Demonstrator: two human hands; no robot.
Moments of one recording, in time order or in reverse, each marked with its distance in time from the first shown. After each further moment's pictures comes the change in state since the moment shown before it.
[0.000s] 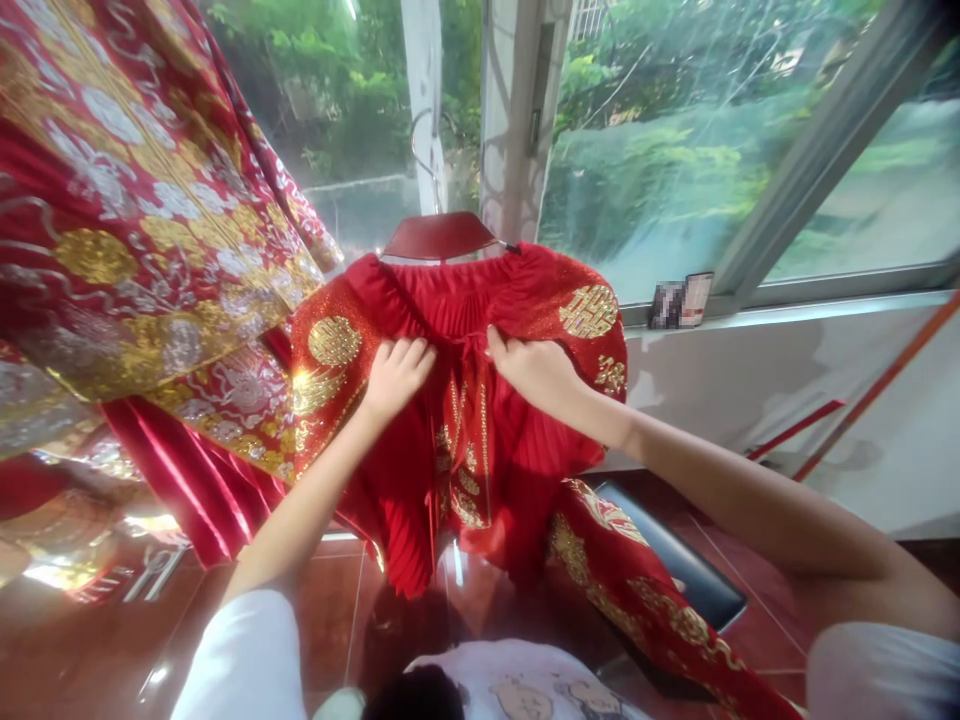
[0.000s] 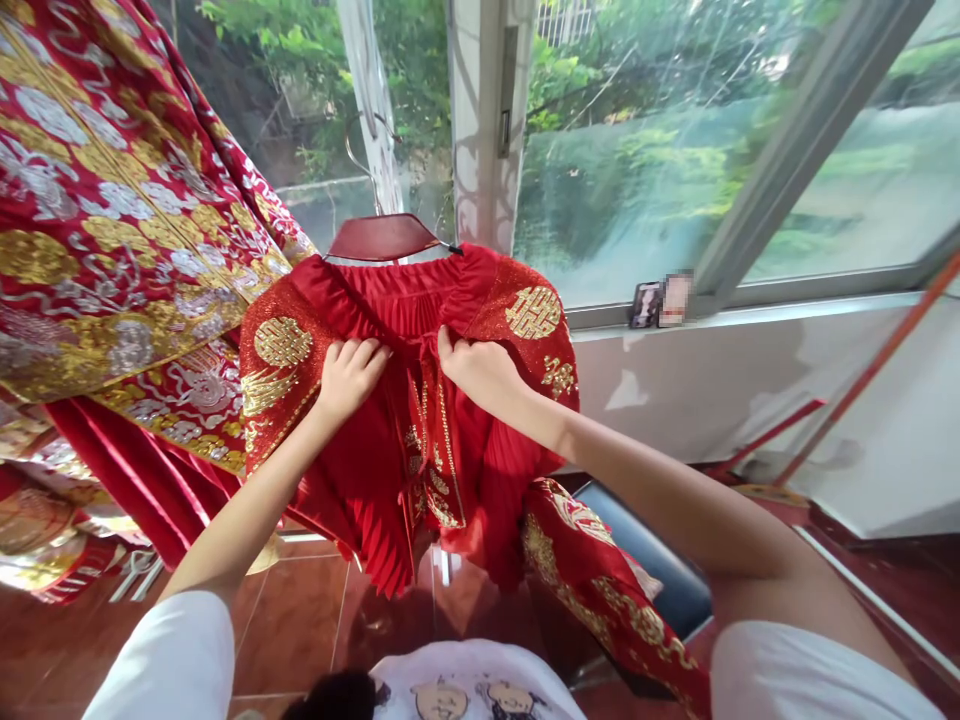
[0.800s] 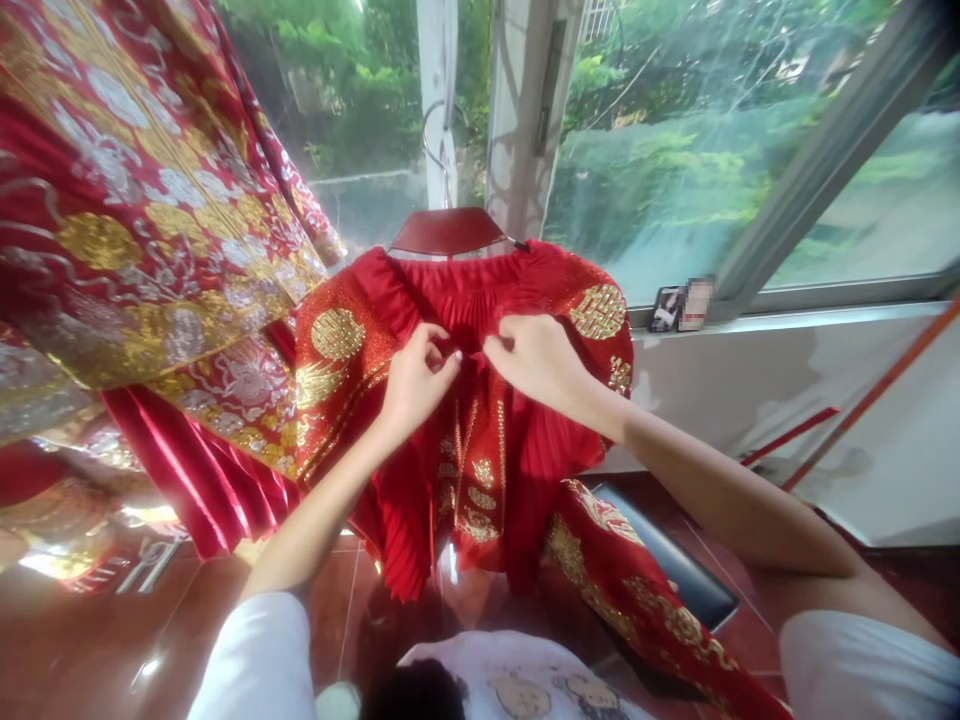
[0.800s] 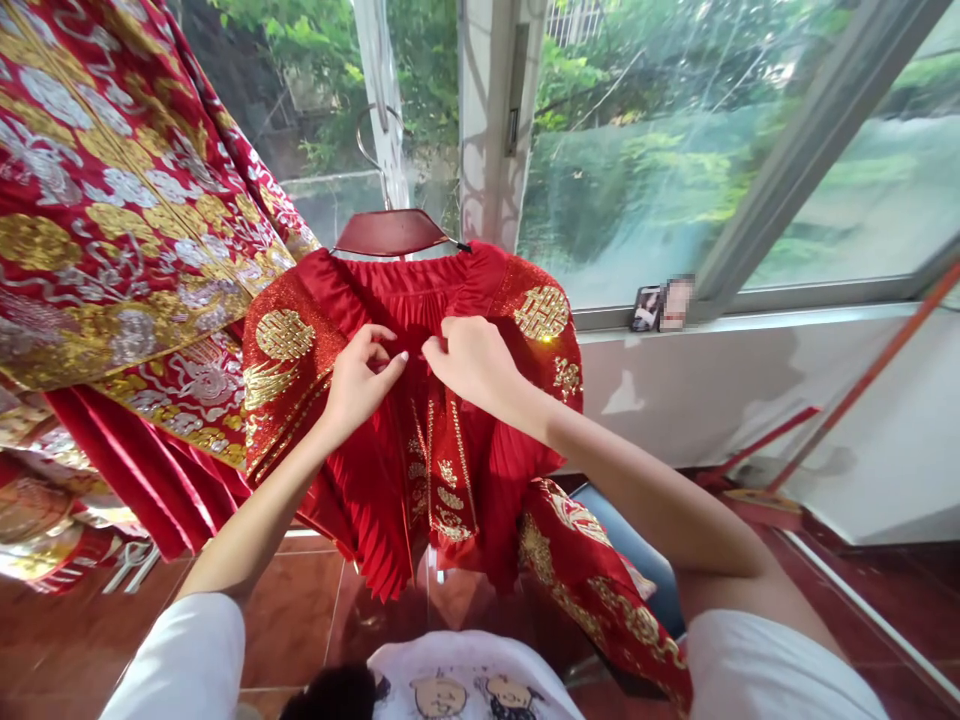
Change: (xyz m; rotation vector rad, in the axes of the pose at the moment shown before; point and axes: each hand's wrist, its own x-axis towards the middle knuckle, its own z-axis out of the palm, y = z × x) left_hand 0.006 0.050 -0.037 -0.740 0.142 -0.409; right_hand 0.008 -0.025 -0.040 0.417 0.122 0.223
